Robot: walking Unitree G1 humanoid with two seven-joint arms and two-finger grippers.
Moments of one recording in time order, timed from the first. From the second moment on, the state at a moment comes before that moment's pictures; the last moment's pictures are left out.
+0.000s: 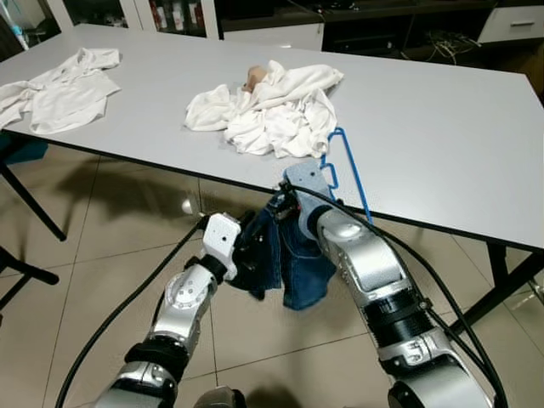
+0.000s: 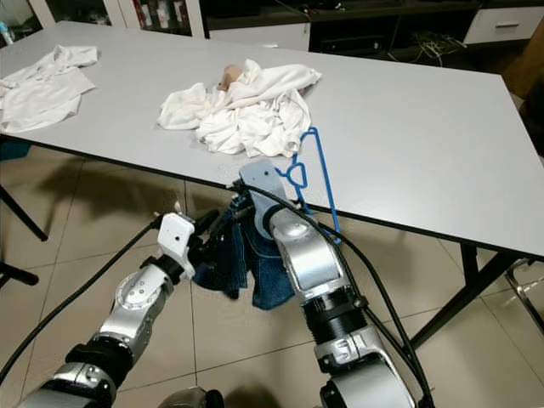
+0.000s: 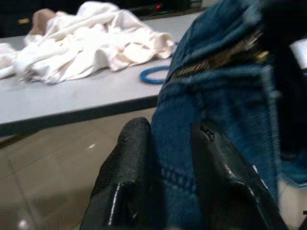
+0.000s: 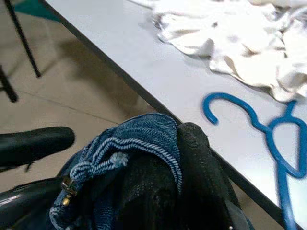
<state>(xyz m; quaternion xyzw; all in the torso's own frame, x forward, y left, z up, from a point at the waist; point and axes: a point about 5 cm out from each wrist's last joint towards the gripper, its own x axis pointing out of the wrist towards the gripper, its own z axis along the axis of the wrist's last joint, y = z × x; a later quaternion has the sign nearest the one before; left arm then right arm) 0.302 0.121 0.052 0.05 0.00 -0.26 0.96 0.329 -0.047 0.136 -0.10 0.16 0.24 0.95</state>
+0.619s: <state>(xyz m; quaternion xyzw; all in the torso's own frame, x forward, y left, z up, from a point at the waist) 0.305 0.108 0.071 0.03 -0.07 -0.30 0.95 0.332 -0.066 0.117 -0.14 0.21 0.18 0.95</state>
